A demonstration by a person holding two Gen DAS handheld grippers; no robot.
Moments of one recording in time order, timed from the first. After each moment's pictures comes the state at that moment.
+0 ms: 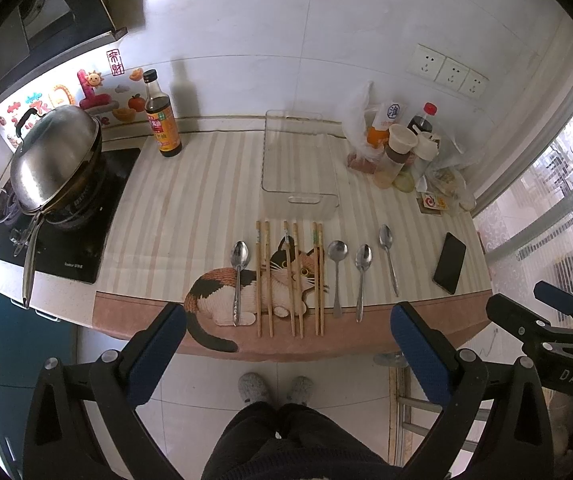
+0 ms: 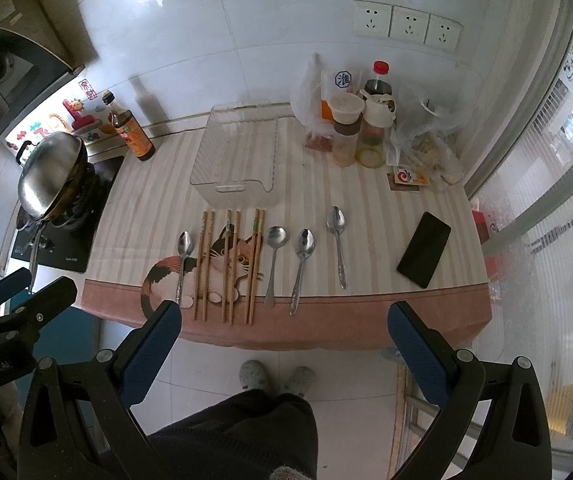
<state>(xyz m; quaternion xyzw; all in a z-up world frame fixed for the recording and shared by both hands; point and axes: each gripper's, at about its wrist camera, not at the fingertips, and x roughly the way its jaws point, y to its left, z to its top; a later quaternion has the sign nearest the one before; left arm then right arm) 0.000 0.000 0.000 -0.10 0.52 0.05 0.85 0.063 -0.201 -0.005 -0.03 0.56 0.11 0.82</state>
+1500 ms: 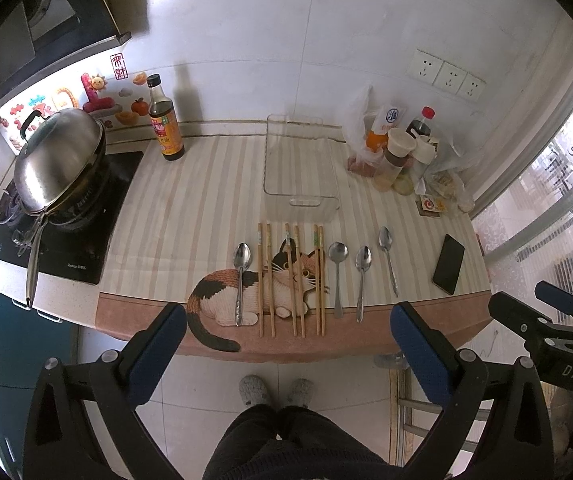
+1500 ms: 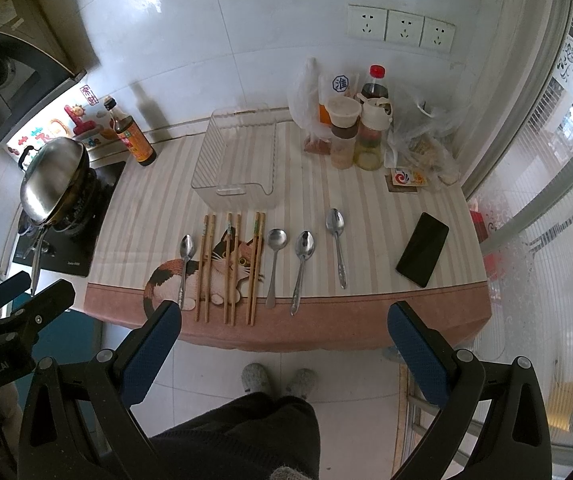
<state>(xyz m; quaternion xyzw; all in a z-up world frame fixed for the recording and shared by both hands) 0.005 0.004 0.005 -0.10 0.52 0.05 0.85 0.055 -0.204 -0.001 -0.03 0.55 0.12 0.82</state>
